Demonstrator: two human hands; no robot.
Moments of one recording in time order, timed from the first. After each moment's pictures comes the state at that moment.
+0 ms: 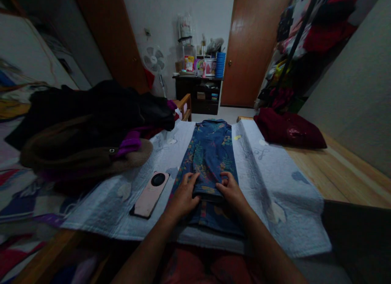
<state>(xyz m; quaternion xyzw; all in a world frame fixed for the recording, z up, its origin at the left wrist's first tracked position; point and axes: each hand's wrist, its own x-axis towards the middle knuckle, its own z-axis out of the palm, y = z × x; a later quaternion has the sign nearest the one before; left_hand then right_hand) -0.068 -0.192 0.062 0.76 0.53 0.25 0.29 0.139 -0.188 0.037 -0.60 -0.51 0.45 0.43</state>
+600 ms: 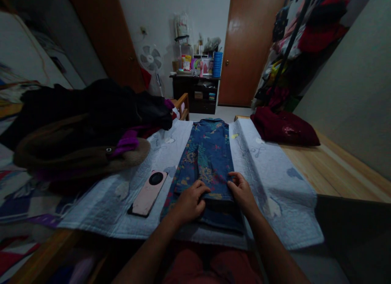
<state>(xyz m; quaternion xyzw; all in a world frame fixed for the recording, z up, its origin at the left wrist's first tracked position) -0.049 -0.212 0.078 0.83 0.40 0.25 0.30 0.169 -0.211 0.052 -0.61 -0.47 0.42 0.48</state>
